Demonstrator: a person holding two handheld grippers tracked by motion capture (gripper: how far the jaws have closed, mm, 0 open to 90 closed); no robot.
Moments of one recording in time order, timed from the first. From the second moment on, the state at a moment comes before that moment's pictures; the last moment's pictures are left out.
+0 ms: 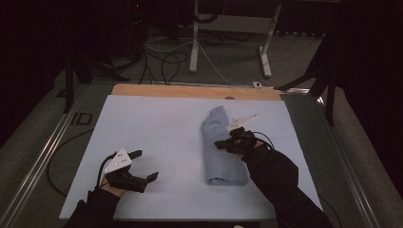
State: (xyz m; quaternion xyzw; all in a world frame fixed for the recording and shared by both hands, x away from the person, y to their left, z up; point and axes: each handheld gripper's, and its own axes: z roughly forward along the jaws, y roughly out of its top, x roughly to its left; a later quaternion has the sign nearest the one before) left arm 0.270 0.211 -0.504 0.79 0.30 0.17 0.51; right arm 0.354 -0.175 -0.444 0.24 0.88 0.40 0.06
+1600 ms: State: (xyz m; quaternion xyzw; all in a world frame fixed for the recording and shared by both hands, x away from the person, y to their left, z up) left arm 0.272 0.211 -0.510 0.78 0.30 0.16 0.52; right arm 0.303 -0.147 -0.527 0.20 0.91 0.36 -0.01
